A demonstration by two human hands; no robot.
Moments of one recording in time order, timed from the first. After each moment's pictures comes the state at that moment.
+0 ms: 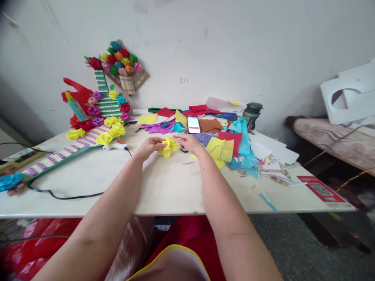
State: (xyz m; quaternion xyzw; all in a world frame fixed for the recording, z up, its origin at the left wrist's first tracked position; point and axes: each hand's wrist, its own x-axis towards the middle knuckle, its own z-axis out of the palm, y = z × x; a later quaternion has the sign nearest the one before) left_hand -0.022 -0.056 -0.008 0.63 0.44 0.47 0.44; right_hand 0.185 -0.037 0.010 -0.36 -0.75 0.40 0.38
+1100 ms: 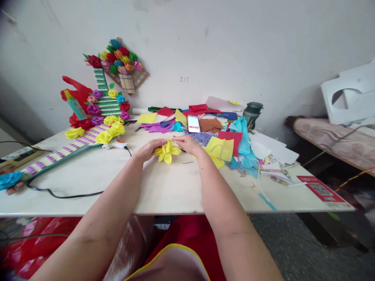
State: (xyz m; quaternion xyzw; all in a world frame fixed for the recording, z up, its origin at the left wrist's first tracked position) left_hand -0.012 -0.062 -0.006 0.60 0.41 0.44 0.53; right_hand 0.180 -0.035 0.003 -0.33 -0.76 0.42 0.37
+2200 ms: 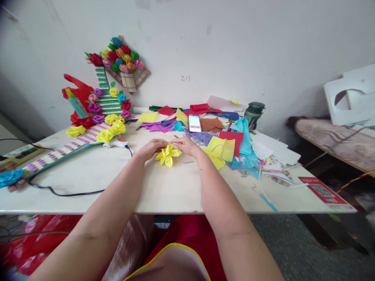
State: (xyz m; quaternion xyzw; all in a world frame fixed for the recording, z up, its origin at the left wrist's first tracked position) left_hand -0.014 -0.059 -0.011 0.62 0.44 0.41 0.49; right_hand 0.174 -0.040 0.004 -0.34 -0.79 0.40 0.32
